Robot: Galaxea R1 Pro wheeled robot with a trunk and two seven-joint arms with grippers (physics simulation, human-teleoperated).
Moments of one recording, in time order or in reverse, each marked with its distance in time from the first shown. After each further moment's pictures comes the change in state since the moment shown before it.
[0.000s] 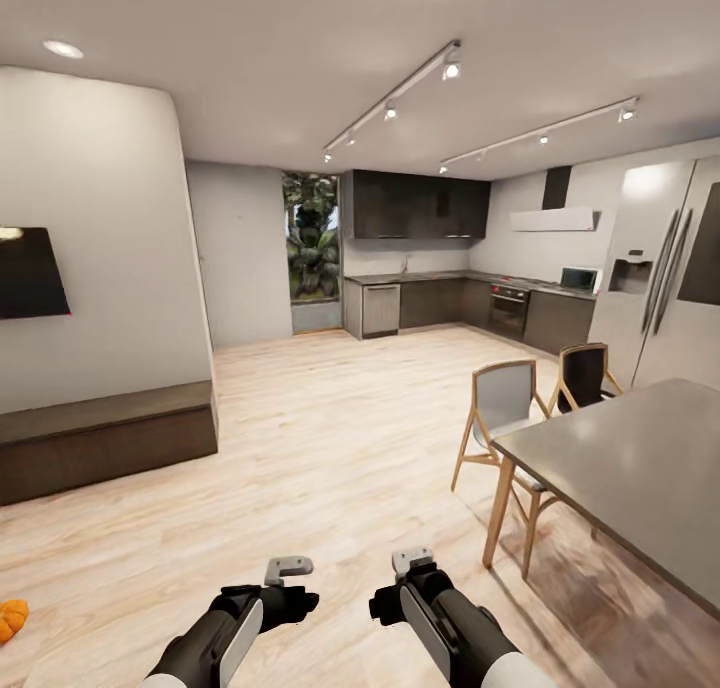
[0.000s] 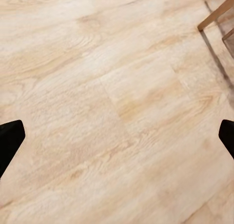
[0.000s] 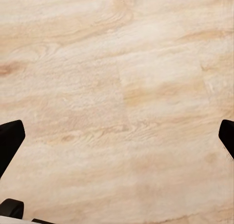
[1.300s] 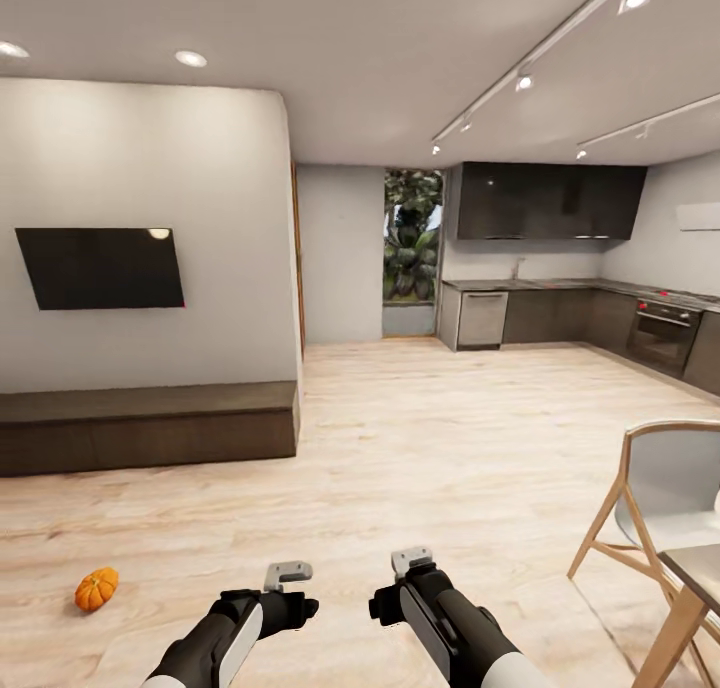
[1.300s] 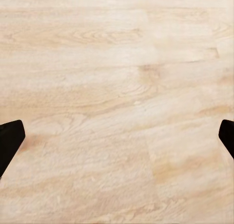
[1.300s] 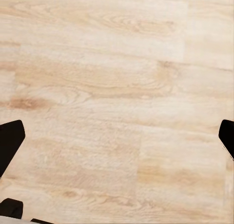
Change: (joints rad) left arm -0.002 0.000 0.002 0.028 0.005 -0.001 -0.002; right arm 0.000 0.000 0.004 0.000 0.000 0.000 0.000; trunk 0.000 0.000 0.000
